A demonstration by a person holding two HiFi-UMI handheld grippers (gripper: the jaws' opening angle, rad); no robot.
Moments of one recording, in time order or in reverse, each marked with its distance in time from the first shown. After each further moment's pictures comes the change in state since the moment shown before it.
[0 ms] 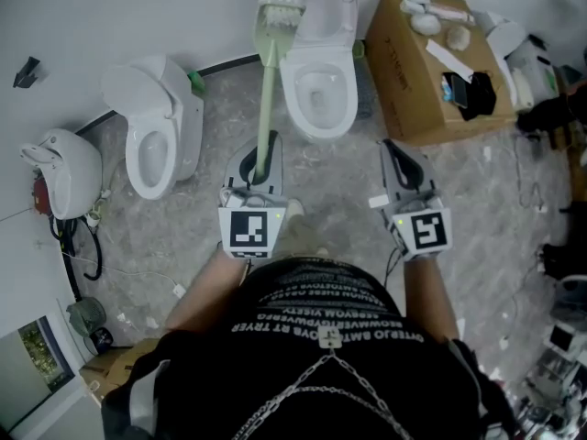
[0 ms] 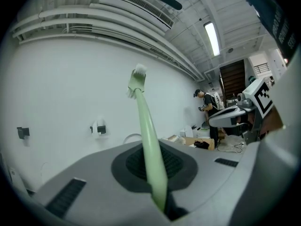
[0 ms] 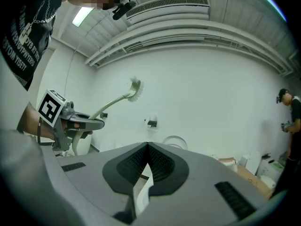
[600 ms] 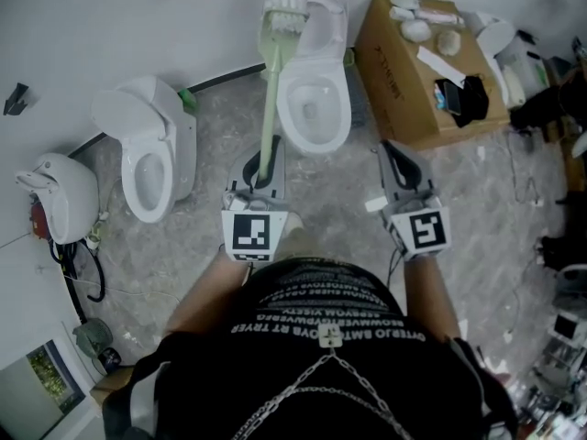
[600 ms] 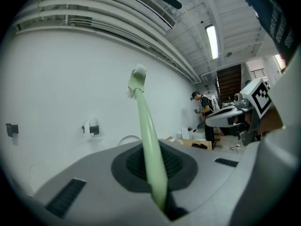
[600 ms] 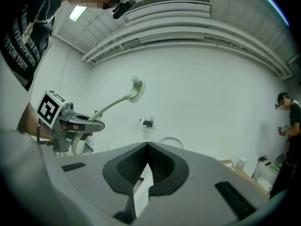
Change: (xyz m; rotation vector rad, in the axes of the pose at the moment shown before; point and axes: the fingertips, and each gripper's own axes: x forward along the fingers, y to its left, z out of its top) left arm 0.058 0.021 0.006 0.008 -0.012 -0.076; right arm 0.049 -0.026 0.014 -0.012 0.010 -0.043
